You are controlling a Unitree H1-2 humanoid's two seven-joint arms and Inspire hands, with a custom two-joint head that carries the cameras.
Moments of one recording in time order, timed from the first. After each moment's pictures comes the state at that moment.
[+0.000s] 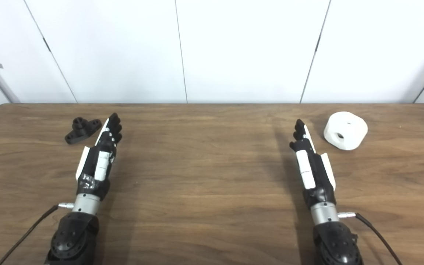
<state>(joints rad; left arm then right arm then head) -0.17 0.10 0.09 0.16 -0.08 -0.23 -0.07 -0.10 -0.12 -0.05 0.05 0.00 -0.12 0.01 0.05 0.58</state>
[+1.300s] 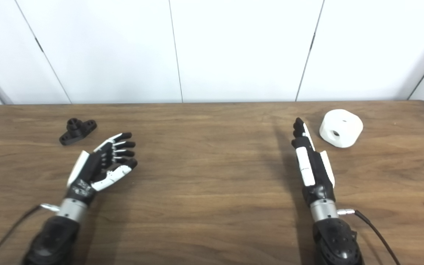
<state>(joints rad) -0.11 0.28 0.03 -0.03 0.15 -0.08 -0.13 -0.13 -0.13 -0.05 0.08 0.01 -0.12 0.02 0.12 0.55</state>
